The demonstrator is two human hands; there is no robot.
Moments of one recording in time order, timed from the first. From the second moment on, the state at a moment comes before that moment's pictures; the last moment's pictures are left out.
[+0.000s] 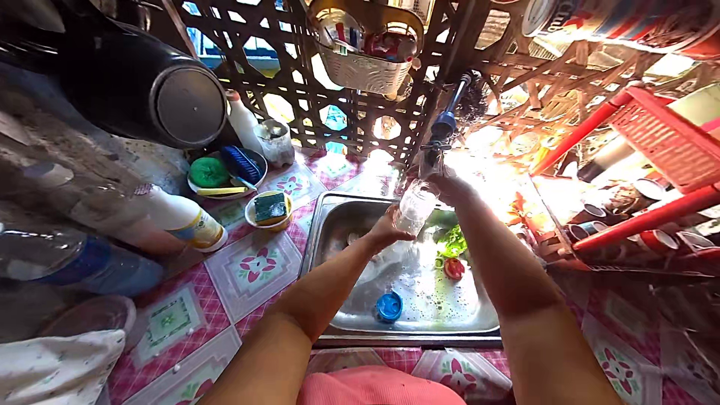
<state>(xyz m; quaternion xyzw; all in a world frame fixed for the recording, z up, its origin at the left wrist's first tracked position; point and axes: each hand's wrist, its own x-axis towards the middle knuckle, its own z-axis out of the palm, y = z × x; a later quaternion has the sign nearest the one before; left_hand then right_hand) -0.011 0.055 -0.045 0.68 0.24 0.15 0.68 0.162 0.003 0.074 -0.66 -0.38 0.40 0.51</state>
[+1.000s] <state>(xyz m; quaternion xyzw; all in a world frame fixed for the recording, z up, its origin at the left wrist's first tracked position) -0.050 0.078 -0.041 0.83 0.30 0.16 0.45 0.100 0.010 0.073 -0.80 -0.49 0.24 0.27</state>
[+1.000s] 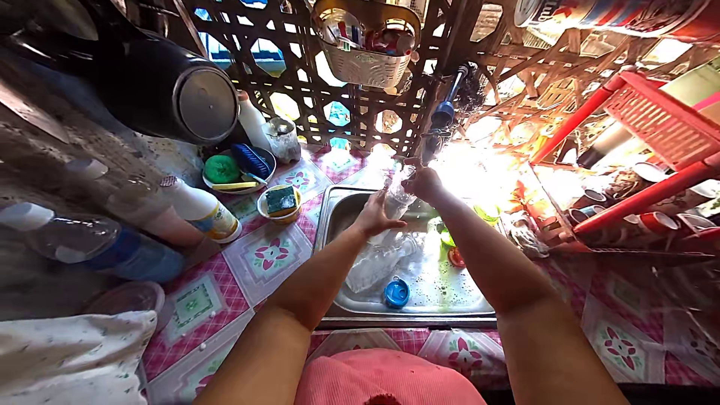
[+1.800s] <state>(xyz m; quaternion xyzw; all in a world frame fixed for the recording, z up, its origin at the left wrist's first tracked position) -0.065 0.082 -0.059 0.71 0.27 0.13 0.64 0.095 -0.009 0.043 -0.77 -0.44 0.19 0.42</state>
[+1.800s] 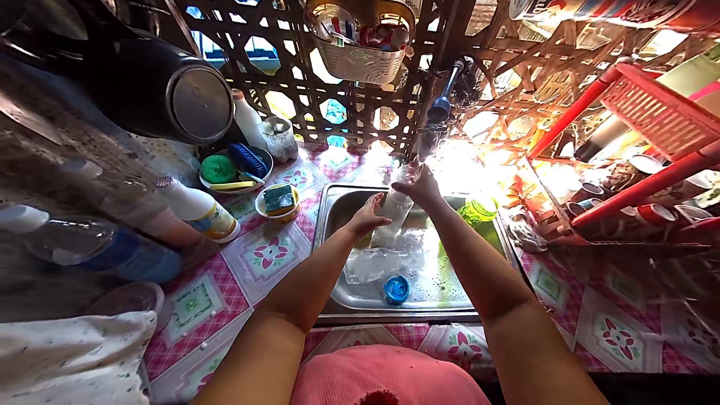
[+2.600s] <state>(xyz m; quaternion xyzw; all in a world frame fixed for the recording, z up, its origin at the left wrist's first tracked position) -0.012 0.071 -0.047 0.74 0.22 0.20 0.60 0.090 -0.003 0.064 -0.84 -0.46 0.06 0.29</state>
